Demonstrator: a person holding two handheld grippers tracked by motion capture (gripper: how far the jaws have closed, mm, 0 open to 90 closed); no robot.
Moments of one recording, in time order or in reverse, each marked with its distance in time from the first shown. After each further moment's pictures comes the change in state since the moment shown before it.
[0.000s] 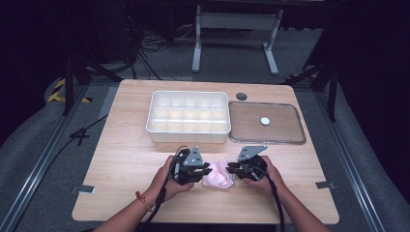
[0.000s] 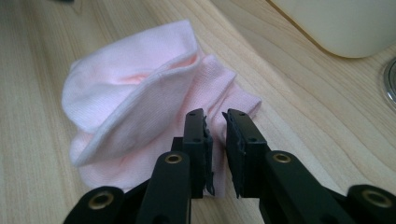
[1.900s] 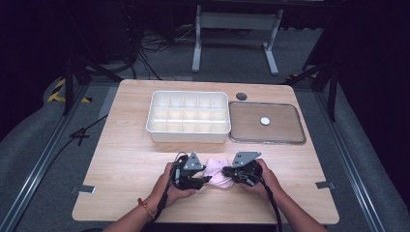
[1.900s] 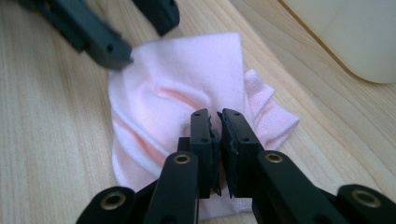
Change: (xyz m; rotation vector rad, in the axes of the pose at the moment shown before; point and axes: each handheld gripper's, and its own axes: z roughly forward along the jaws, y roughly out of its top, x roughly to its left) left arm 0.005 -0.026 0.013 0.006 0.038 -0.139; right arm 0.023 0.006 0.003 0.000 -0.015 -0.082
